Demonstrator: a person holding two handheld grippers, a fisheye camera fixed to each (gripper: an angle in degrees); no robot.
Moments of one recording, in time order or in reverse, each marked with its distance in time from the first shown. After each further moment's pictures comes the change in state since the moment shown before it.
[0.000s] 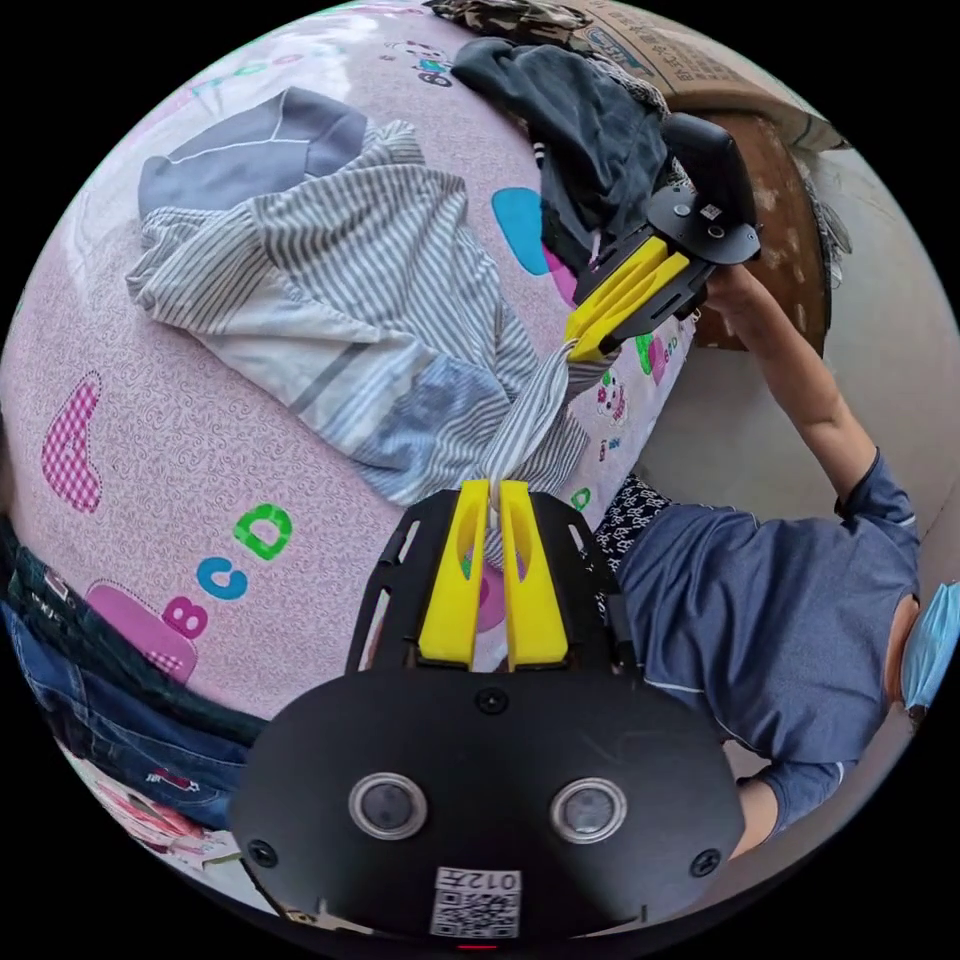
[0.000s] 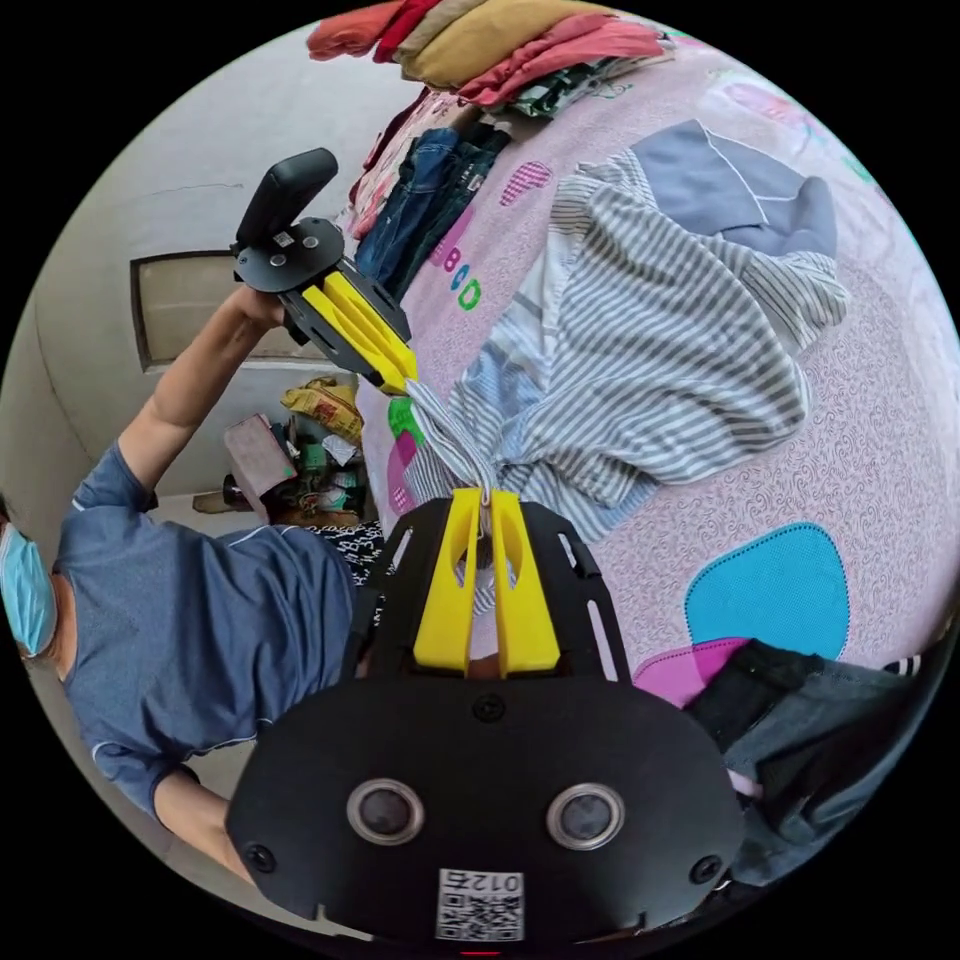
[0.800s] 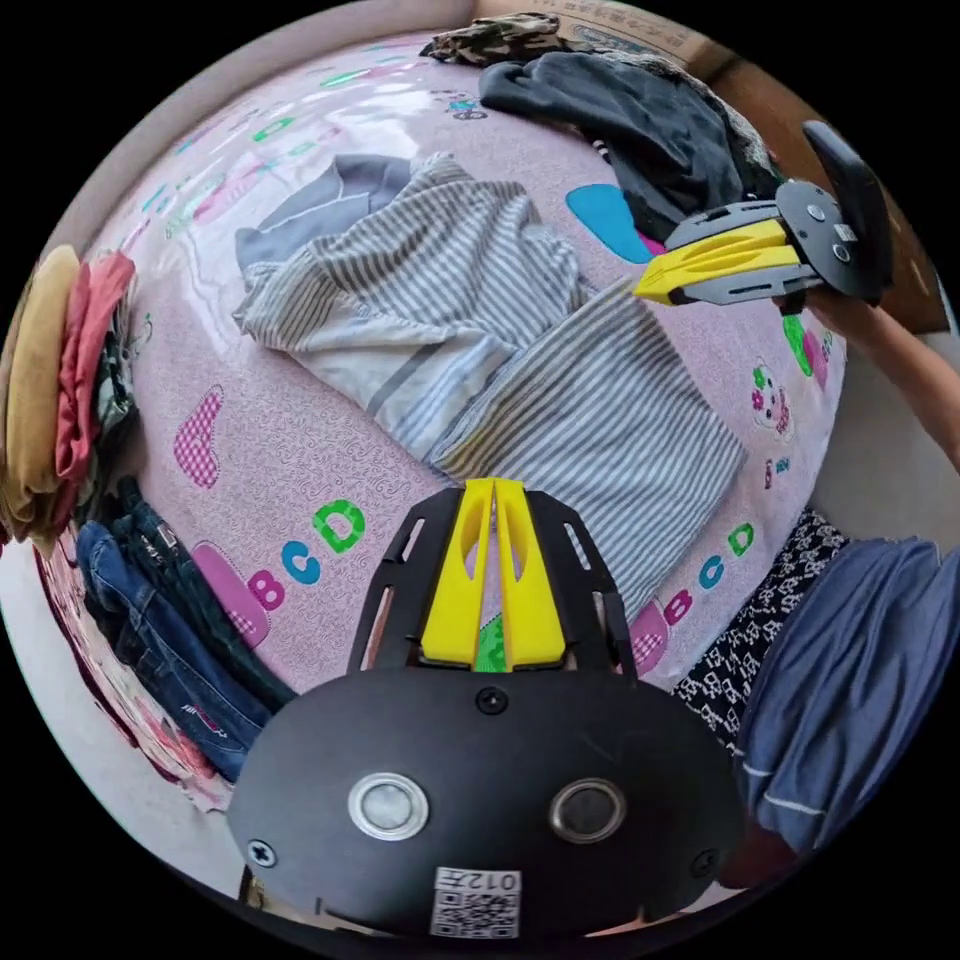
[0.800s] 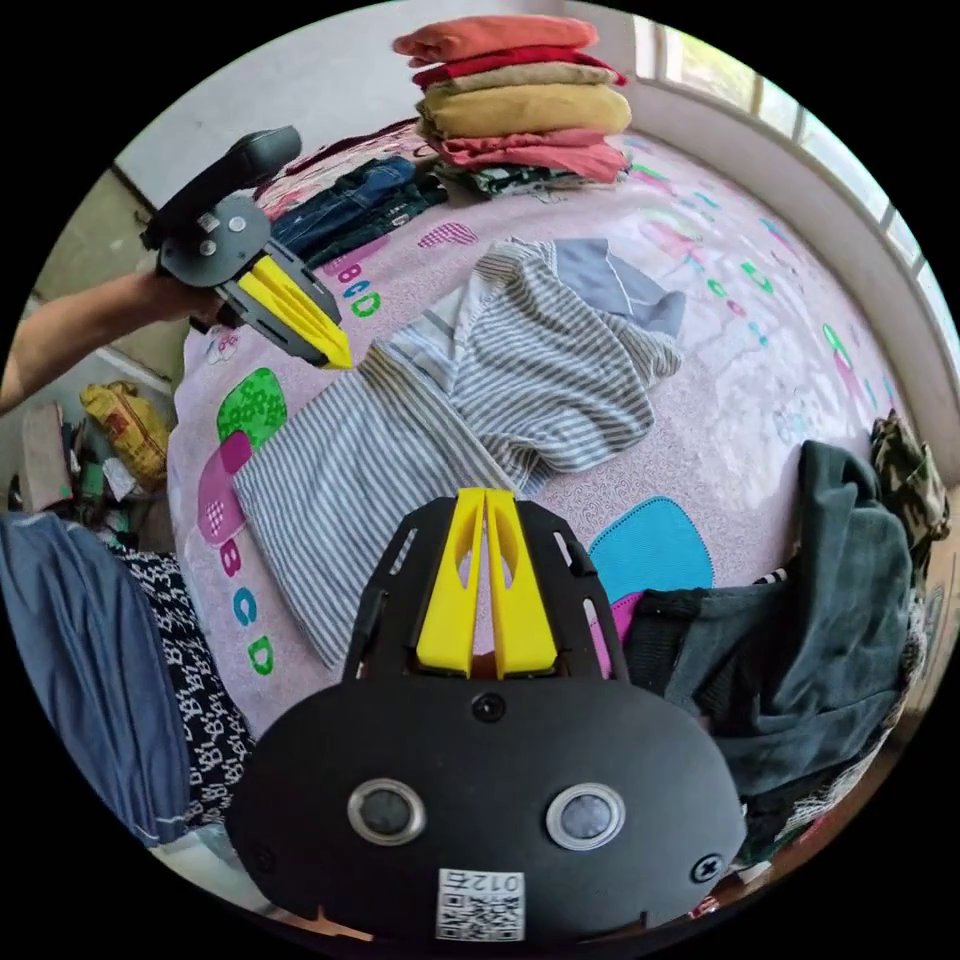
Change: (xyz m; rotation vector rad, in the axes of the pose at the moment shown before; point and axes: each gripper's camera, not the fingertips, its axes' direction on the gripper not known) left arm 0.165 0.075 0.155 0.193 -0.615 0.047; right arm -0.301 0.155 0.118 0.326 0.737 -0.191
